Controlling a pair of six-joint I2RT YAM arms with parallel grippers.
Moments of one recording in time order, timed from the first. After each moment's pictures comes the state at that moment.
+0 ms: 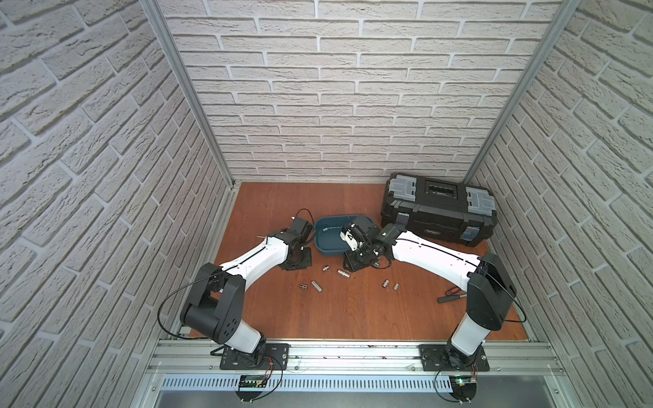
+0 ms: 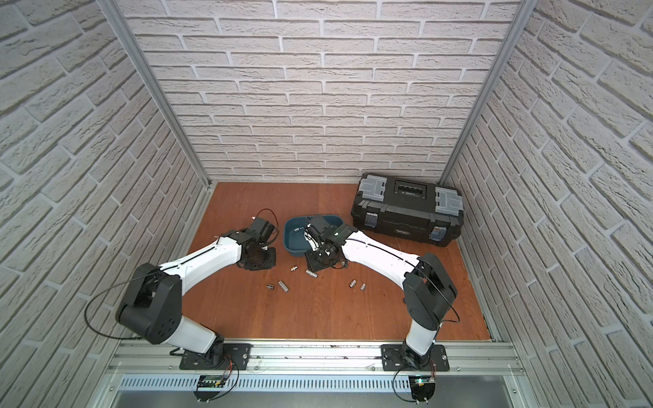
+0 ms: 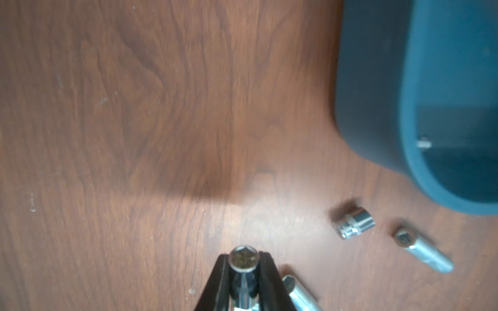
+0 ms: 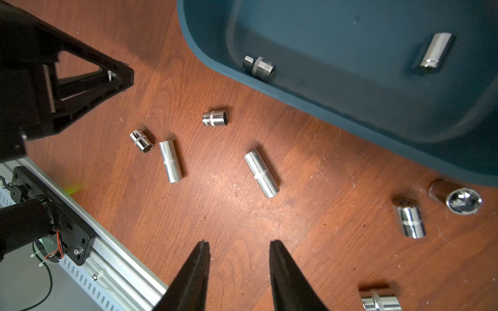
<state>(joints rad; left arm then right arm) -0.45 1.52 0.98 -0.76 -0.05 -0.51 0.75 1.73 1.36 -0.82 -0.15 0.38</state>
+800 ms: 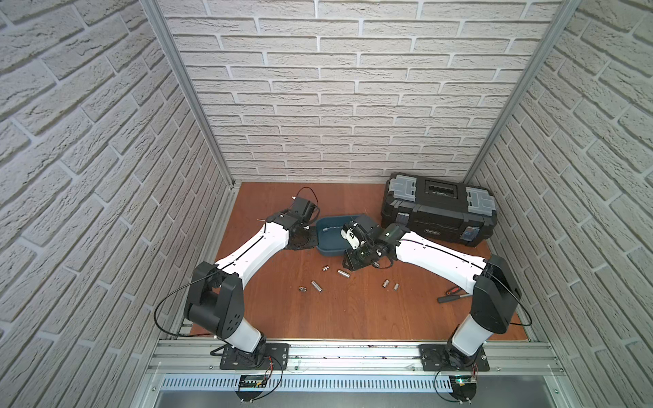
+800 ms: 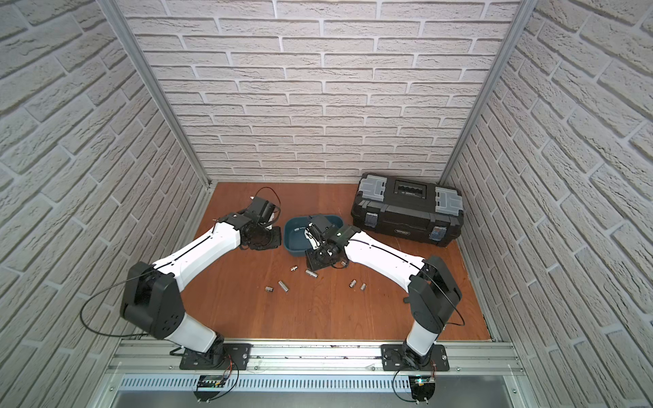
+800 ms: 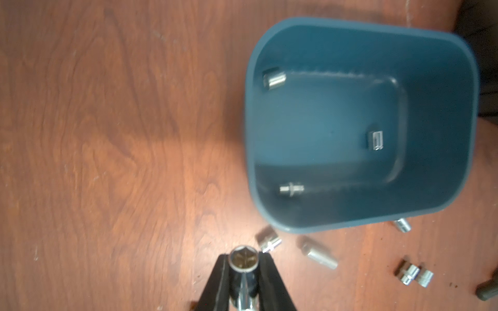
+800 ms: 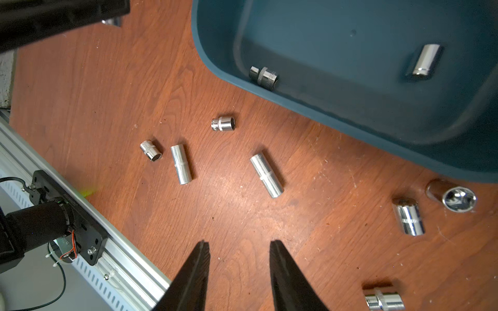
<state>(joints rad) -0.44 1.58 1.25 -0.80 0.02 -0.49 0.75 1.69 1.35 -0.80 -0.16 0.41</state>
